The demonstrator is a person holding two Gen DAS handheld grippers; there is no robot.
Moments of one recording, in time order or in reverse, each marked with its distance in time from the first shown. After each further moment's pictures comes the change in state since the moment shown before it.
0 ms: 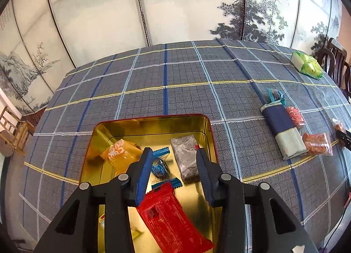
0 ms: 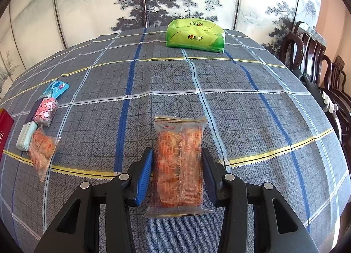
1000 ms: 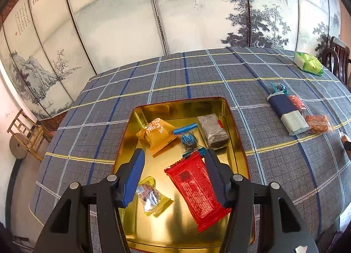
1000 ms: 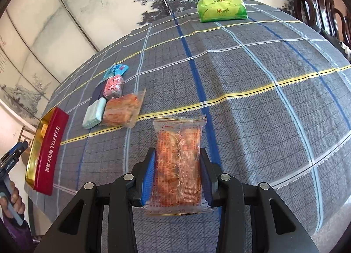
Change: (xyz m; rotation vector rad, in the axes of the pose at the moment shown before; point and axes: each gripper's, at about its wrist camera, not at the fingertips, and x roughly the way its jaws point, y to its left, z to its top) left arm -0.047 0.021 -0.052 -0.002 -0.093 0.094; right arm -0.060 0.049 -0.061 0.175 0.099 0.296
